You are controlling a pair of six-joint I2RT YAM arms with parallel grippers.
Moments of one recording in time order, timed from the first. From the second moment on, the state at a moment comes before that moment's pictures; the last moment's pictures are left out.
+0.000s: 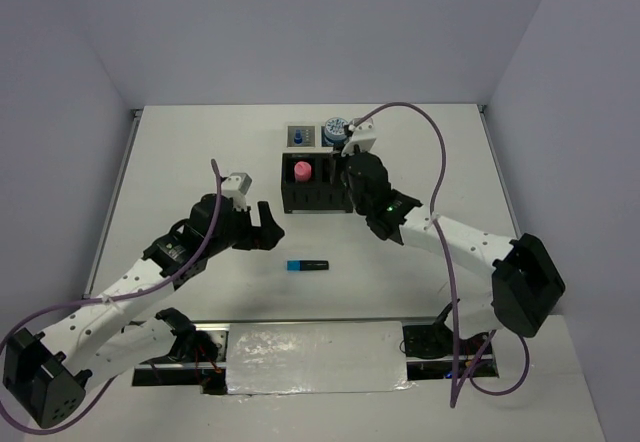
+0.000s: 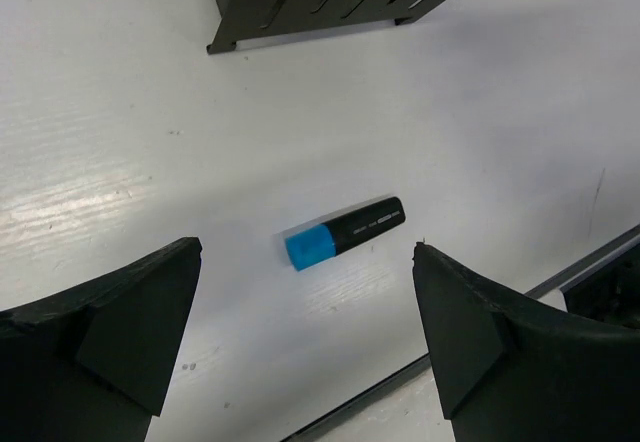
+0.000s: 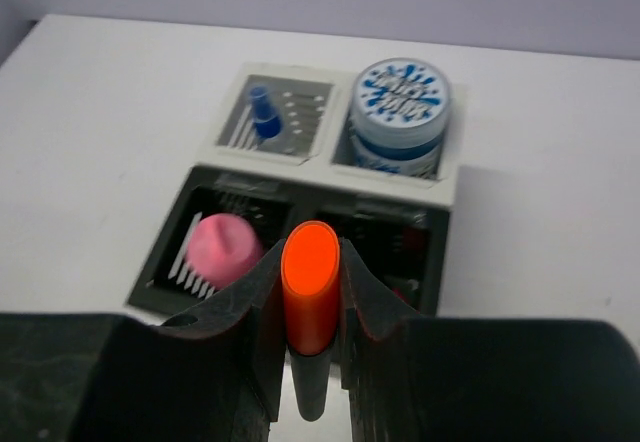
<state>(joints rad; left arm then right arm) -0.61 0.88 0.67 -0.33 0.00 -0.53 0.77 1.38 0.95 0.26 0.49 0.23</state>
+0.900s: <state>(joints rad) -0.67 0.89 0.60 -0.34 0.00 -0.59 0.67 1.61 0.91 0.55 0.42 0.05</state>
